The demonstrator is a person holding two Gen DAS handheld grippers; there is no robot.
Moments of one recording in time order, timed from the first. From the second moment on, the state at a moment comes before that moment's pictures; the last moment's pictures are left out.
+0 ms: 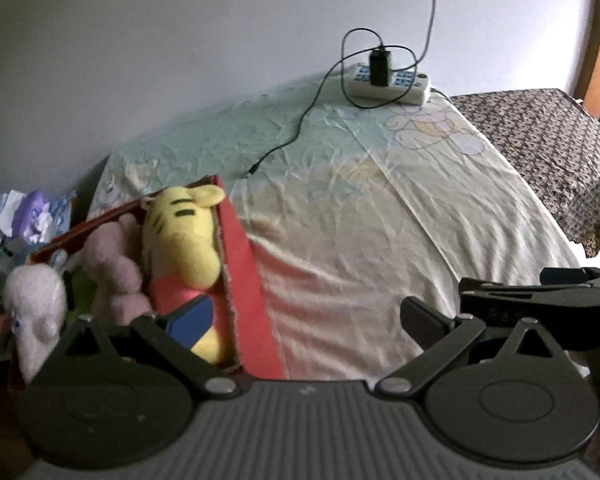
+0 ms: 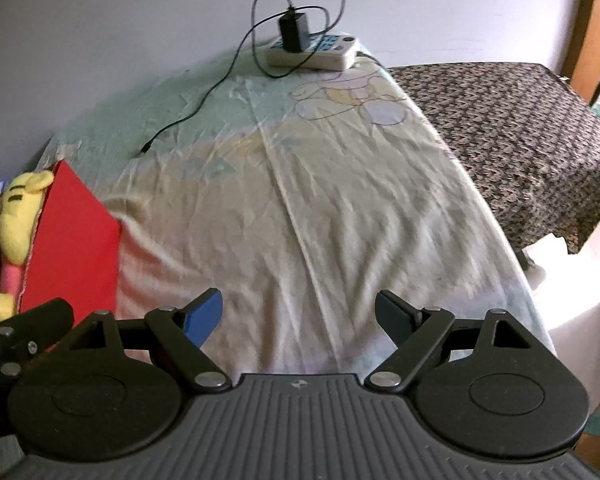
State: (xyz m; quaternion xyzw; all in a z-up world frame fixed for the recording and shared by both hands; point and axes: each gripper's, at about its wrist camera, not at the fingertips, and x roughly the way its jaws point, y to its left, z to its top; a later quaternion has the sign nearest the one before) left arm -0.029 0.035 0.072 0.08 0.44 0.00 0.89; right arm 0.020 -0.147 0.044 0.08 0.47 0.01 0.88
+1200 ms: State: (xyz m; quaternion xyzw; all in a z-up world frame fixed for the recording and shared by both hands) left arm -0.046 0.169 0.090 -0.03 0.47 0.16 0.87; right arm 0.040 -0.041 0.100 0.03 0.43 0.20 0.88
